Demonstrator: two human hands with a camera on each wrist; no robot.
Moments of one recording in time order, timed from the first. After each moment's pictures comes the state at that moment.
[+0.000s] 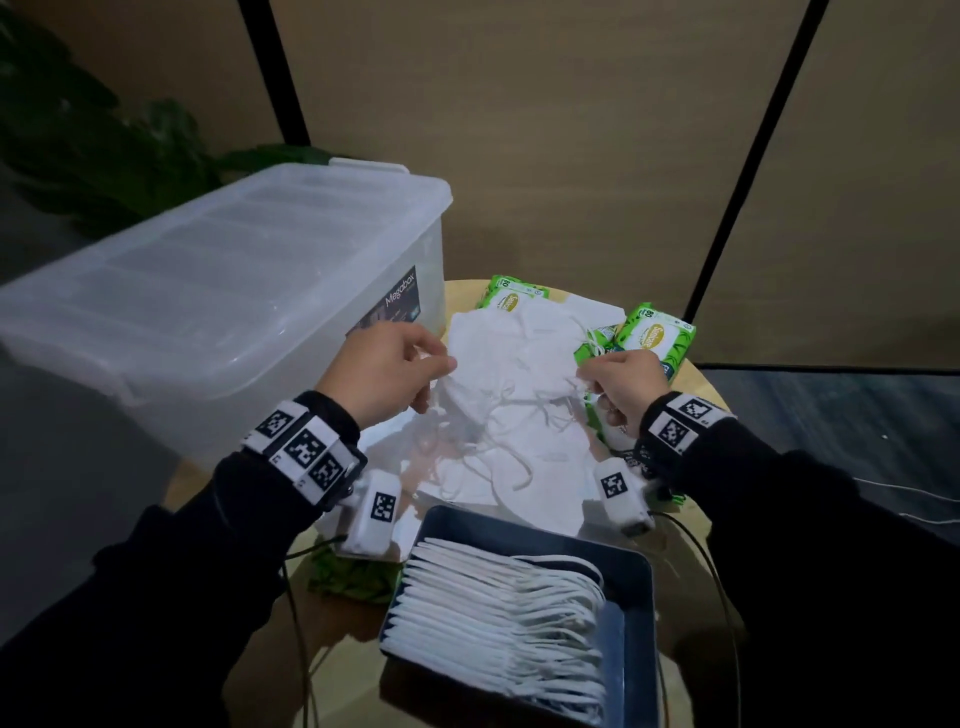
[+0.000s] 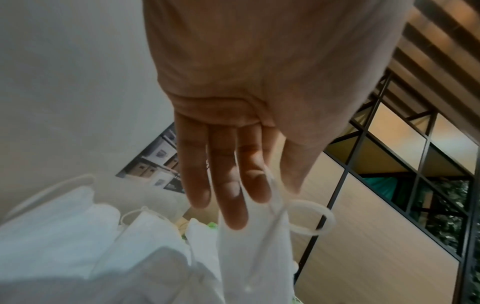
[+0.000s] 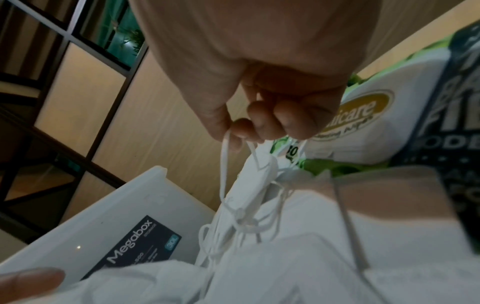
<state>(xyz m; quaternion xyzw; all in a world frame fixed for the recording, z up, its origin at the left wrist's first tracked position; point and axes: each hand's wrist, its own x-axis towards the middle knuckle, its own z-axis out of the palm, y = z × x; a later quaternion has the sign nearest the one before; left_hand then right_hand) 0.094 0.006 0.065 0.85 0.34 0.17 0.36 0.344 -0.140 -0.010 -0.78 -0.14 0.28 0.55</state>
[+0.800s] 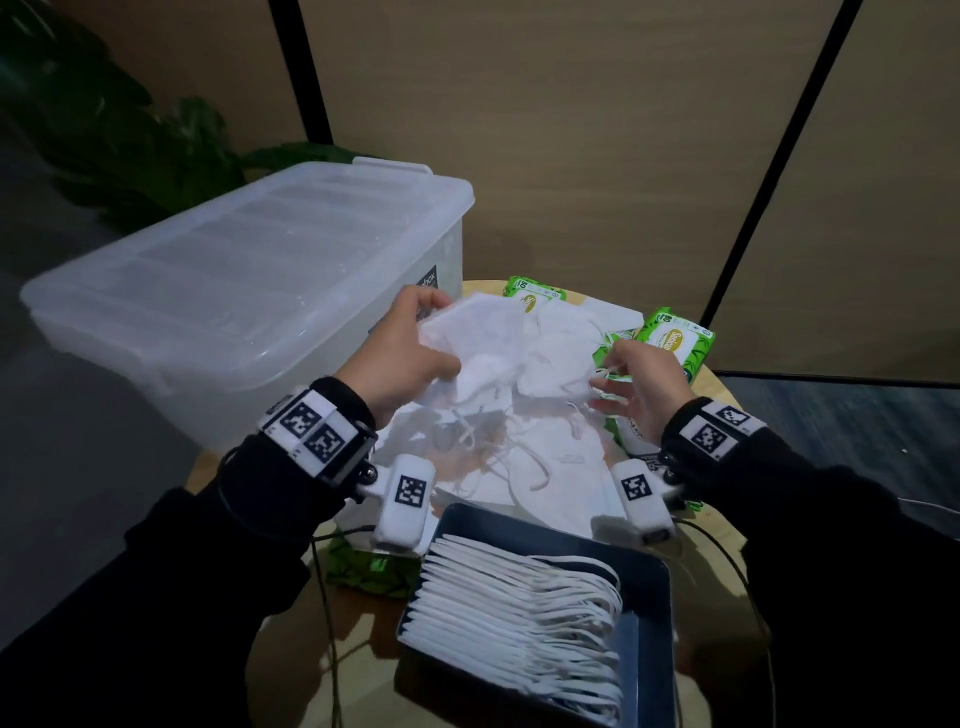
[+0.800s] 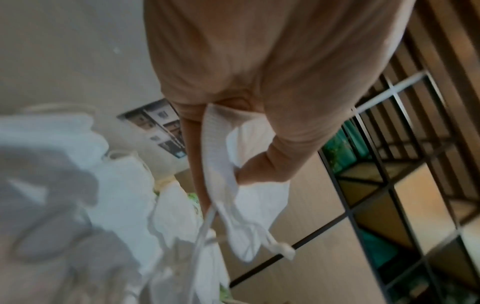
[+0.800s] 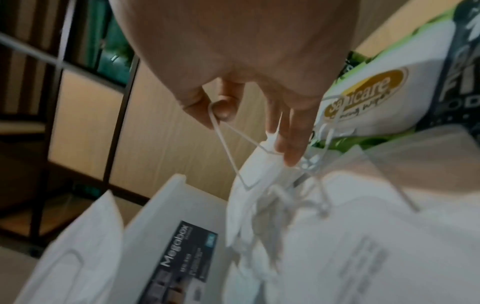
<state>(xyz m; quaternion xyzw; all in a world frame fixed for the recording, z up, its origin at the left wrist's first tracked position) 0.095 0.005 0.073 0.75 0.34 0.24 0.52 0.315 -0.145 0.022 -0.68 -0.09 0.33 0.65</state>
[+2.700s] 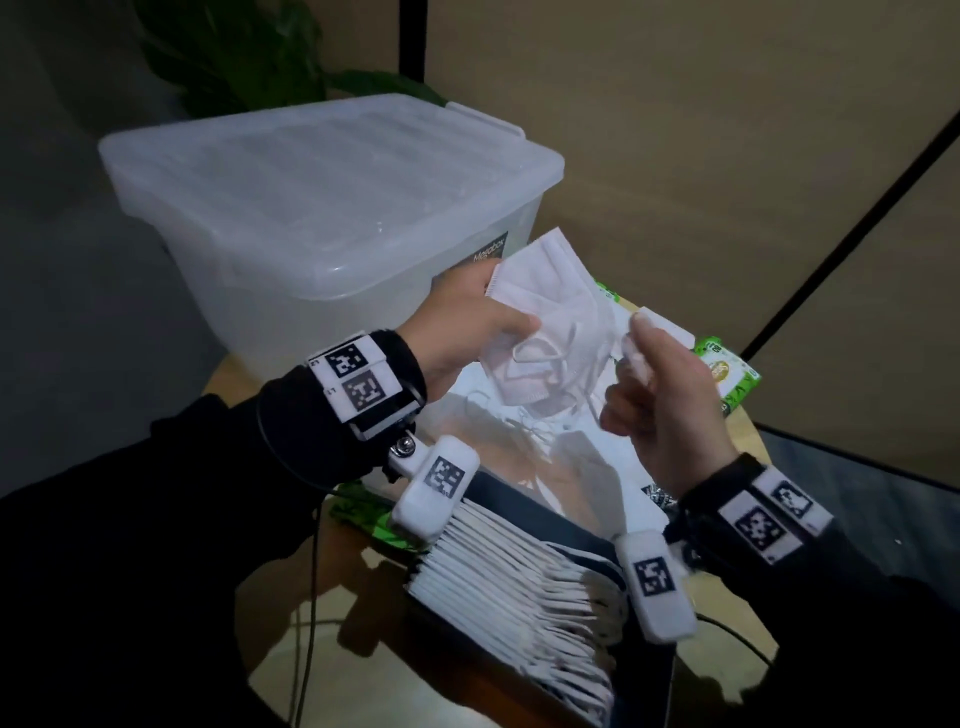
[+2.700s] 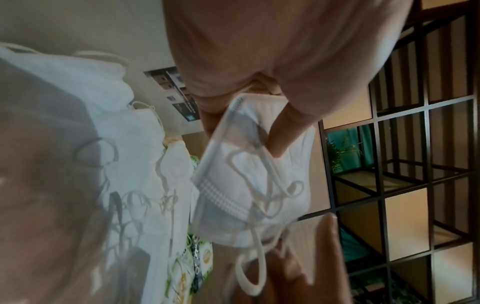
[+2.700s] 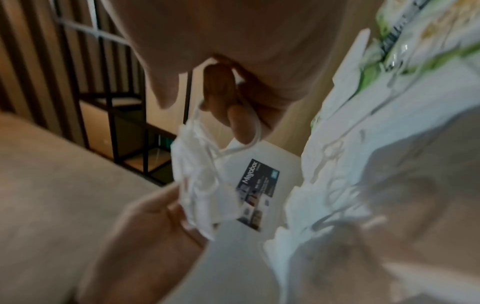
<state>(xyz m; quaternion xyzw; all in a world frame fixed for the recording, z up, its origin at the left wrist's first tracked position) 0.088 -0.010 0.068 0.62 0.28 0.31 0.67 0.238 -0.155 0.054 -0.55 -0.27 0.39 0.69</state>
